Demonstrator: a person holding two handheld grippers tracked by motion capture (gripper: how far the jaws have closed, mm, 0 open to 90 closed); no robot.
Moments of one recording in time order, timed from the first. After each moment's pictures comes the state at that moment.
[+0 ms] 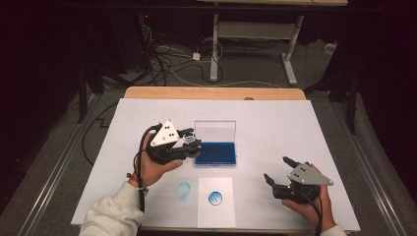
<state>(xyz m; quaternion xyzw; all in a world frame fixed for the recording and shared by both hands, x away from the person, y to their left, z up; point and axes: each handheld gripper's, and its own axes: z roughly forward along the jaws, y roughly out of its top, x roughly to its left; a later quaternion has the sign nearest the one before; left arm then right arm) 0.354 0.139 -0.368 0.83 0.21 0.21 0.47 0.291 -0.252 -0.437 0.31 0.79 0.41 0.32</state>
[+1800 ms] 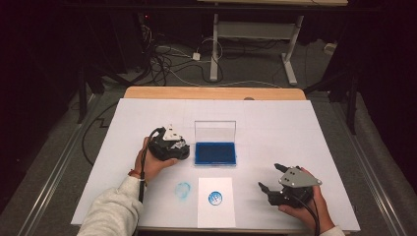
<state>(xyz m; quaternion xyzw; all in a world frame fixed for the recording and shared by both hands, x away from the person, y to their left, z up) 0.416 0.154 -0.456 0.88 0.29 0.18 0.34 0.289 -0.241 -0.447 0.28 0.83 0.38 0.28</state>
